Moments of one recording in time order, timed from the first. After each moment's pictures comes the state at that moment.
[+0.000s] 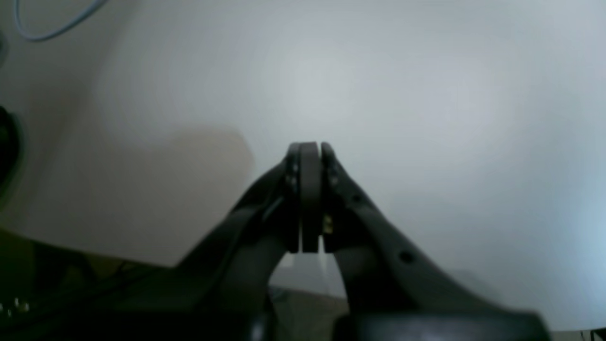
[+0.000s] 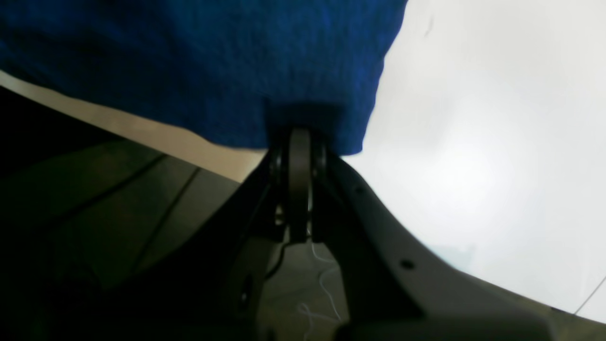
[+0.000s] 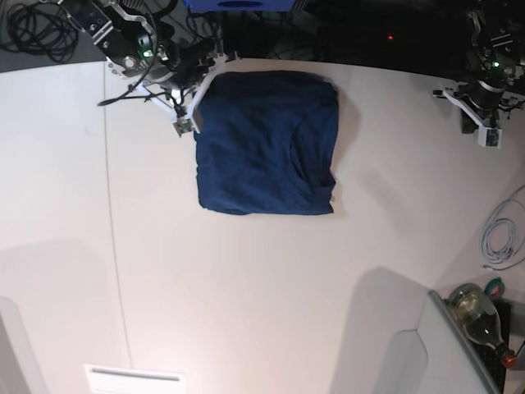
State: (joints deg) left arm 22.0 -17.4 -31.4 78.9 0.3 -26.2 17.6; right arm -16.1 18.2 -37.1 97.5 24.8 -17.2 -46.0
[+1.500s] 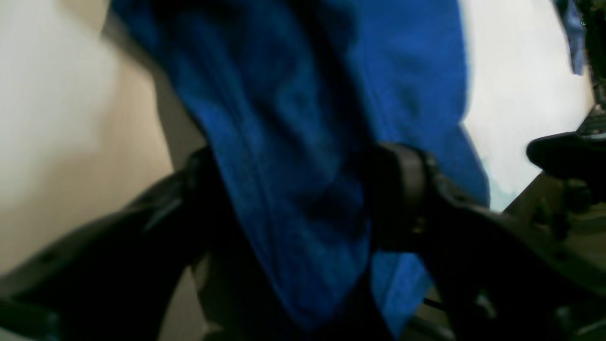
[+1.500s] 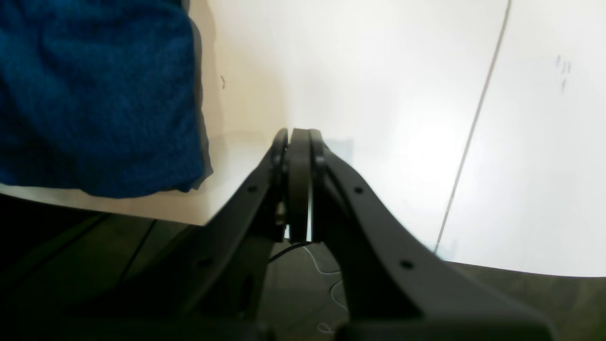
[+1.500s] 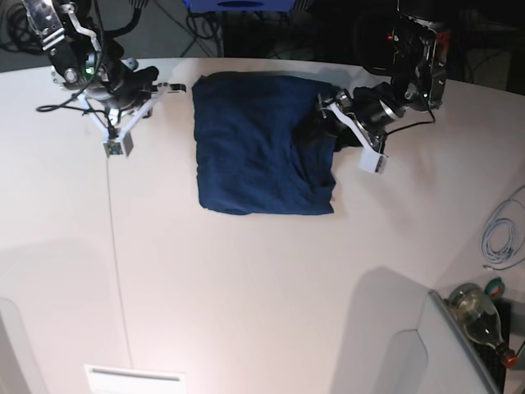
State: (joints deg) left arm 10.6 -13.3 -3.5 67.4 -38.6 -40.7 30.6; right arm -21.0 20.4 -19.4 102.4 25.0 -17.6 -48.7
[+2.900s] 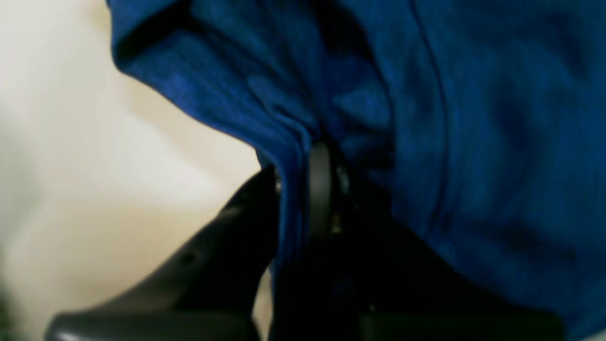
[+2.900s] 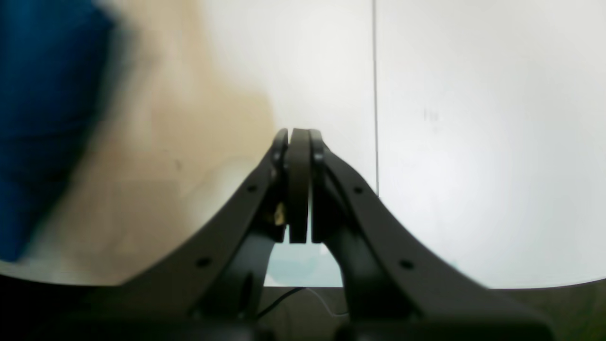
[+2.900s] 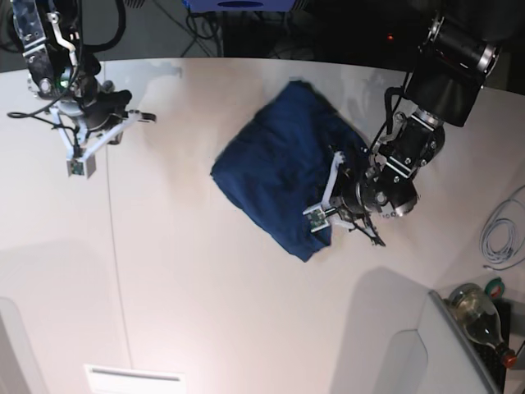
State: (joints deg) left arm -15.0 -21.0 29.2 65.1 12.7 -36.3 30.8; right arm -21.1 19.1 -9.9 103.4 25.2 -17.6 -44.8
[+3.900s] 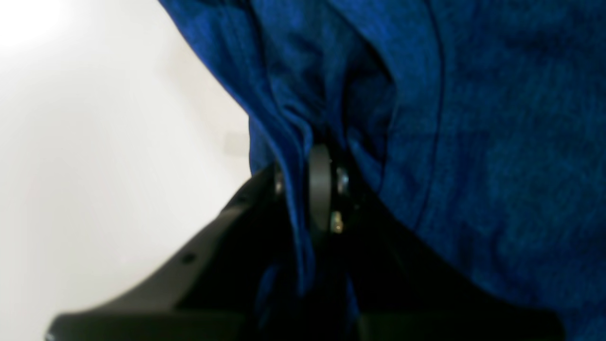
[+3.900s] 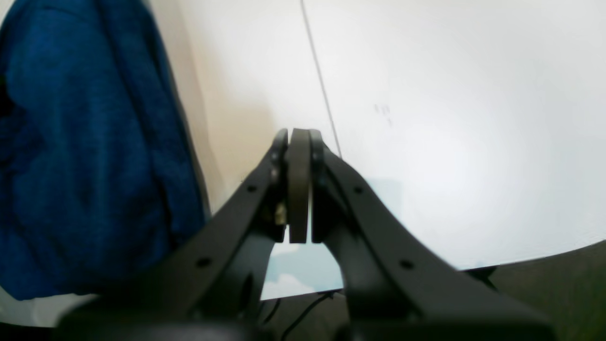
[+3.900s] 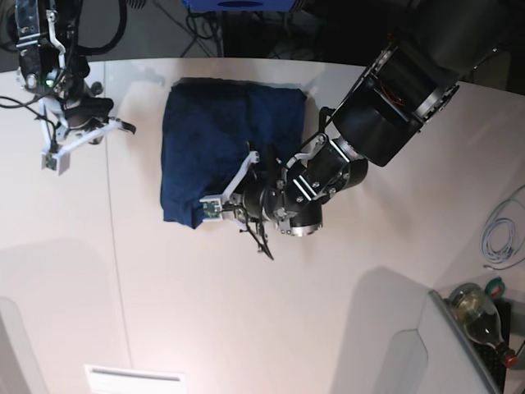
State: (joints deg) left arm -25.6 -6.1 45.9 50.7 12.8 -40.4 19.8; right arm -23.5 13.0 0.7 103.4 25.4 -17.6 -44.8
